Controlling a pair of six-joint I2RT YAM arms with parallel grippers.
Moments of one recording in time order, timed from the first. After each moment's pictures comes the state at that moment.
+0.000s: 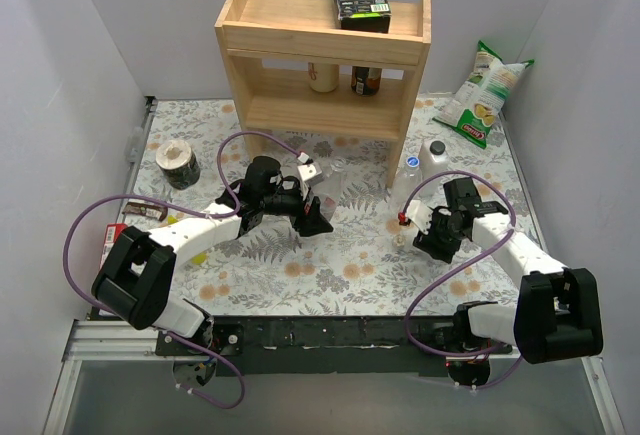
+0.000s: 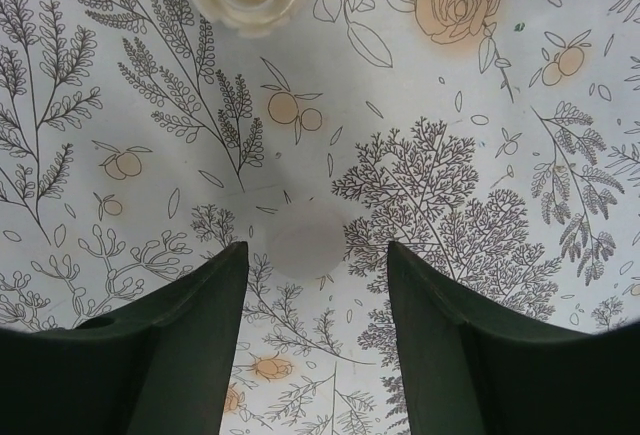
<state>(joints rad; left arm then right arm) -0.57 1.45 0.80 0.12 0.80 0.07 0.17 1.22 0.66 -0.71 -0.25 -1.02</state>
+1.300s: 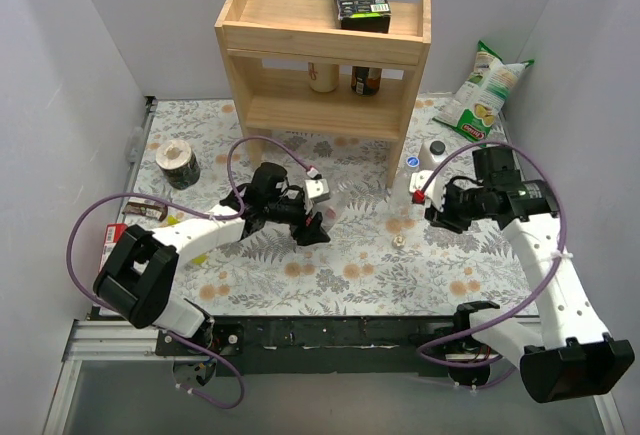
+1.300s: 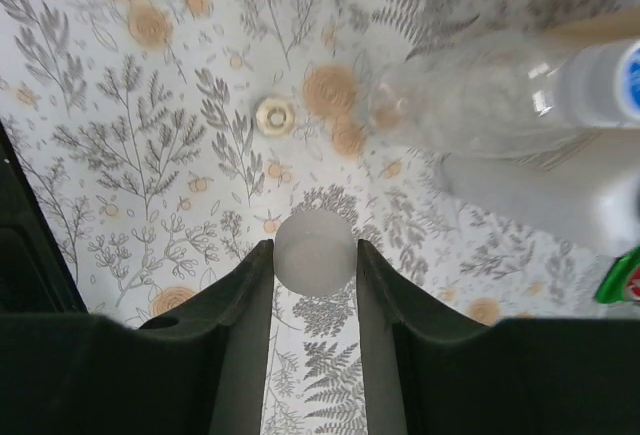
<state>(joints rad) -0.60 1.46 0.80 0.01 0.77 0.31 0.17 1.03 1.07 -1.13 -0.50 -1.14</state>
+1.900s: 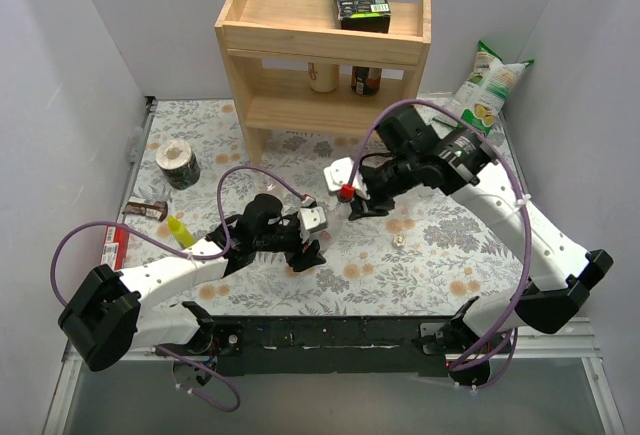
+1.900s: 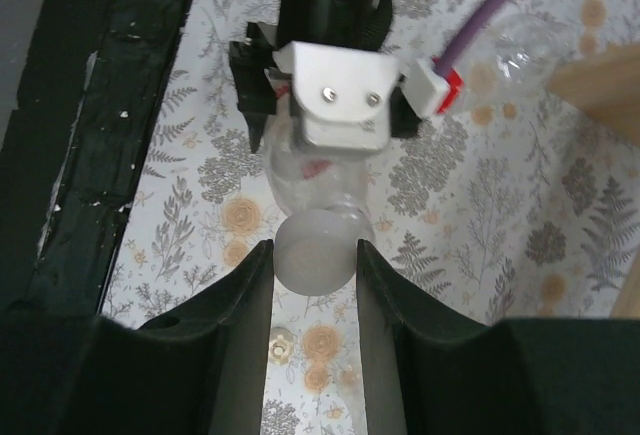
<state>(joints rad) -0.76 1.18 0.57 0.05 0.54 0.22 0.78 1.41 1.73 -1.25 -0.63 -0.97</state>
